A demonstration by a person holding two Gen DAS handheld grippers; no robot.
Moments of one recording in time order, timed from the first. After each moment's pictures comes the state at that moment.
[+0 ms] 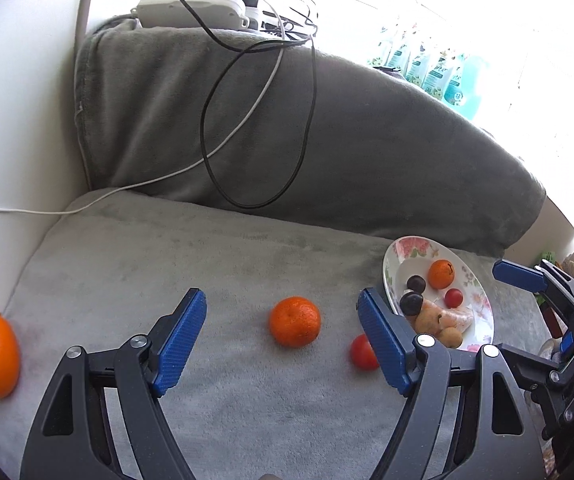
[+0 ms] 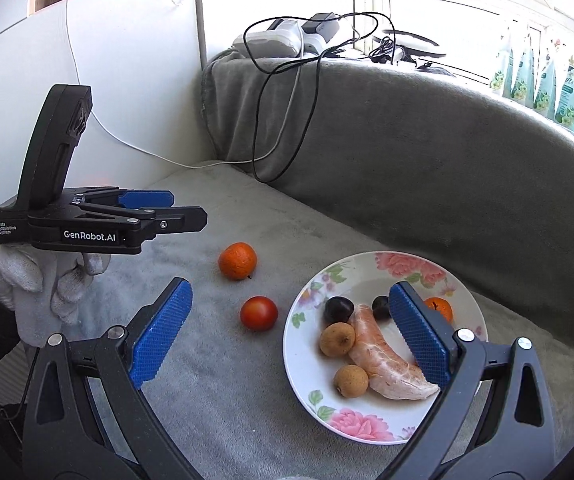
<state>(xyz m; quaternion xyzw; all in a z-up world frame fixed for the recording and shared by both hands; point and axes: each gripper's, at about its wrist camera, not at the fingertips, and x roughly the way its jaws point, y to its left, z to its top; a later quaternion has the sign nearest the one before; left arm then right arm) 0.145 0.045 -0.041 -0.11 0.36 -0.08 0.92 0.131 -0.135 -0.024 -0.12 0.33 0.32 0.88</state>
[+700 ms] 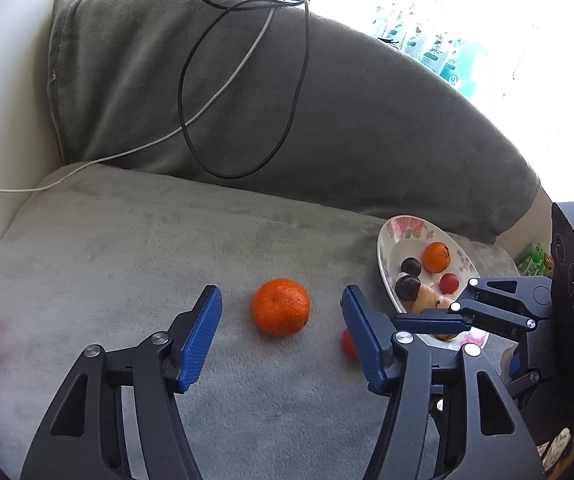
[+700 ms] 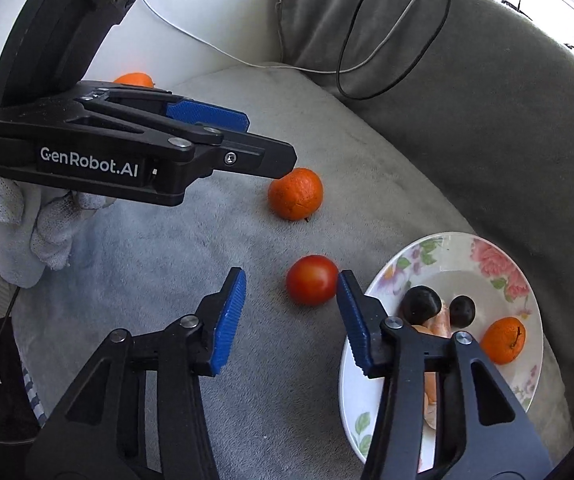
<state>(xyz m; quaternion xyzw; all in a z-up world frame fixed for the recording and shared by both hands) 0.161 0.038 -0.060 -0.12 0.39 -0.11 0.90 0.154 -0.073 -0.078 -0.26 0.43 0.39 0.78</state>
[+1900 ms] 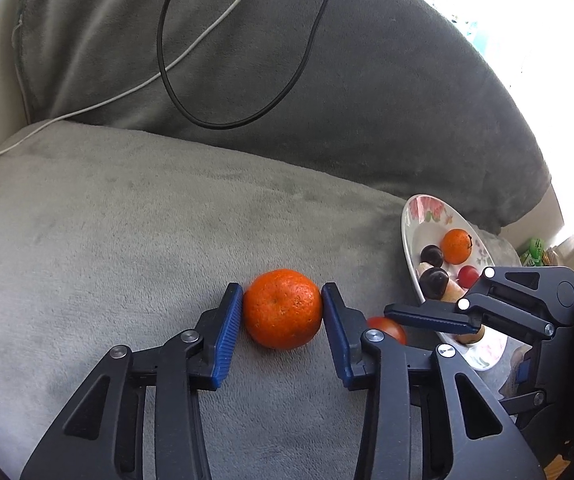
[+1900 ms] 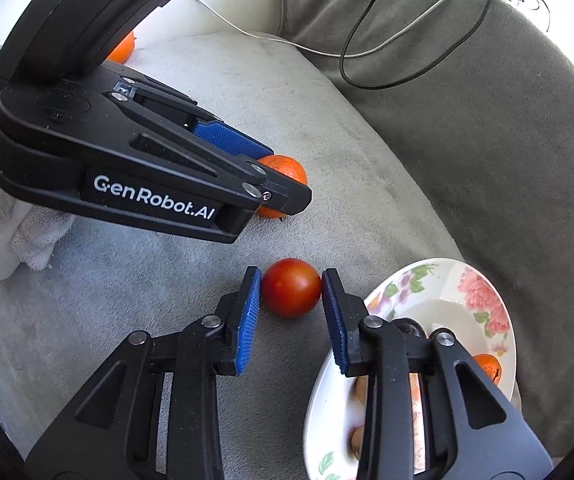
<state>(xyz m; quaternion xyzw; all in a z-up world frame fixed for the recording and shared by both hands) 0.196 0.028 -0.100 -0.14 0.44 -0.13 0.88 0.161 -0.053 -0.099 -0.34 0.41 0.35 0.77</state>
